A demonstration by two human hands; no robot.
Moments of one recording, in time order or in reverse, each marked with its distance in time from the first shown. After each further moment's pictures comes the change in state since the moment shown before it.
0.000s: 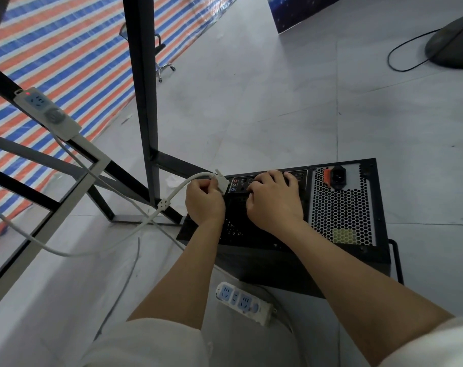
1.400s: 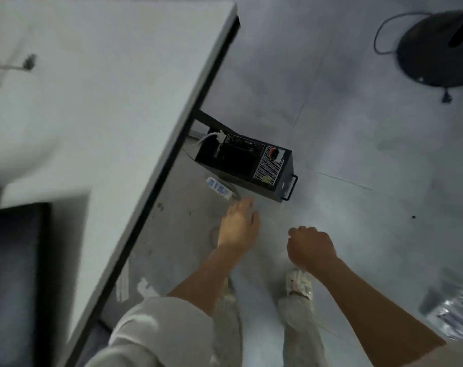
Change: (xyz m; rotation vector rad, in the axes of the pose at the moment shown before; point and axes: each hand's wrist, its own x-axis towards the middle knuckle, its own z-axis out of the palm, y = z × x) left_hand -0.222 0.297 -0.240 0.427 -0.835 -0.088; right_hand -0.216 -0.018 -0.377 -0.252 -0.857 0.087
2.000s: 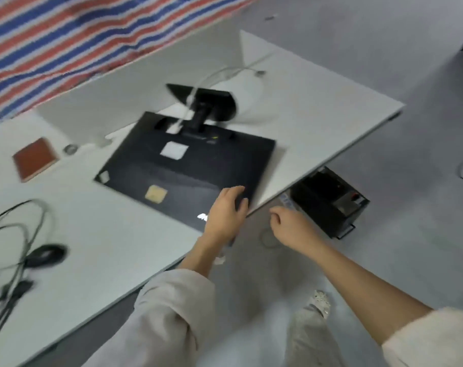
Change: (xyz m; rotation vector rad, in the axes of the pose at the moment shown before) left_hand -0.346 -0.098 -0.244 -0.258 0.576 -0.183; right_hand -0.249 -0.291 -0.073 0.136 0.142 -0.476
